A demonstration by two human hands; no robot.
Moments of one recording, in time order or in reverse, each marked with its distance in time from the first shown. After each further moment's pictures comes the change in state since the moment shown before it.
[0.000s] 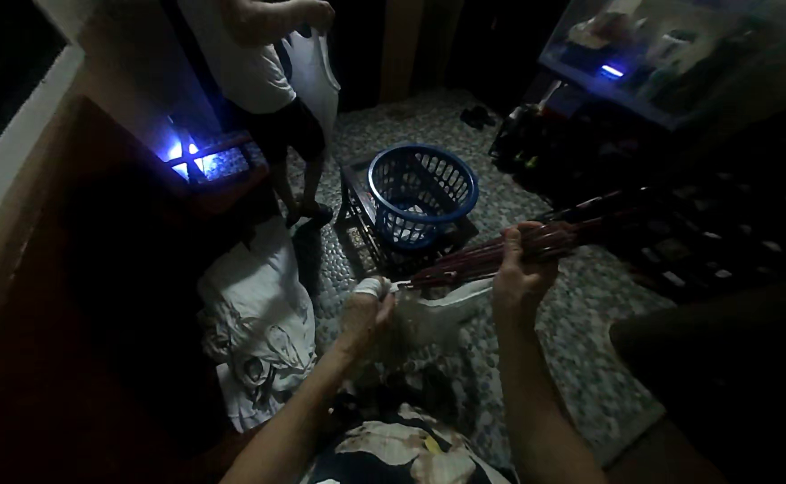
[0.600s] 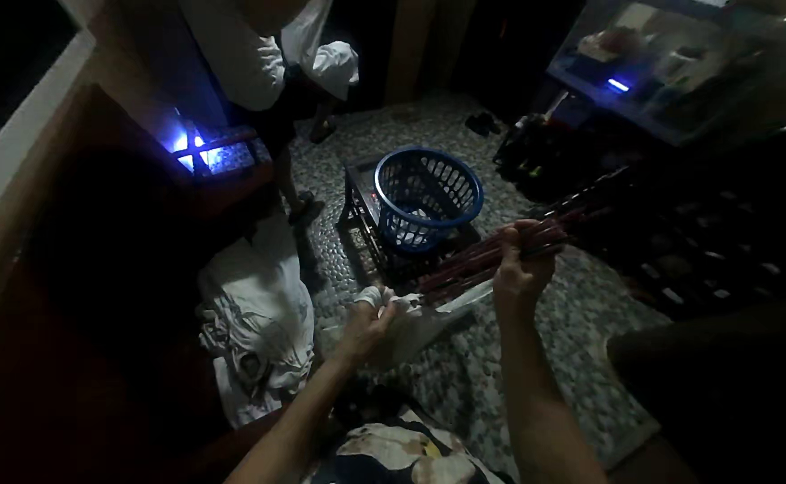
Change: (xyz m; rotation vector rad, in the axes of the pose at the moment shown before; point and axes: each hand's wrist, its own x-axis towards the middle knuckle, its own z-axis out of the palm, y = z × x) left_hand -0.014 -0.002 -0.015 -0.473 -0.083 -0.197; right_hand 0.012 0.014 0.009 0.021 -0.135 -0.140
